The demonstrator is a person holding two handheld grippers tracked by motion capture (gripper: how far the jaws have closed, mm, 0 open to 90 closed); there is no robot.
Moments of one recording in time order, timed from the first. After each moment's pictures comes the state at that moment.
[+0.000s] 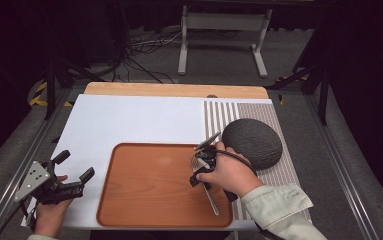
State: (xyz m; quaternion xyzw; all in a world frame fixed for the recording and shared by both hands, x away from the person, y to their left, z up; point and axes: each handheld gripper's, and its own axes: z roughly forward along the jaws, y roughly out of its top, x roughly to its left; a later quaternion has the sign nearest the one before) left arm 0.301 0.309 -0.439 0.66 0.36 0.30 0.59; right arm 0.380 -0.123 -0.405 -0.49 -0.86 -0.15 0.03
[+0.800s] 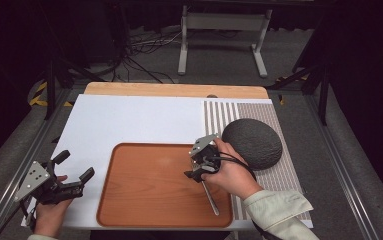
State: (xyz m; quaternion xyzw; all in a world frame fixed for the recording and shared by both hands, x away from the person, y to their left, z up) left arm 0.301 0.309 -0.439 0.66 0.36 0.30 0.59; right arm 0.387 -0.127 -0.402 -0.19 -0.93 -0.29 -0.08
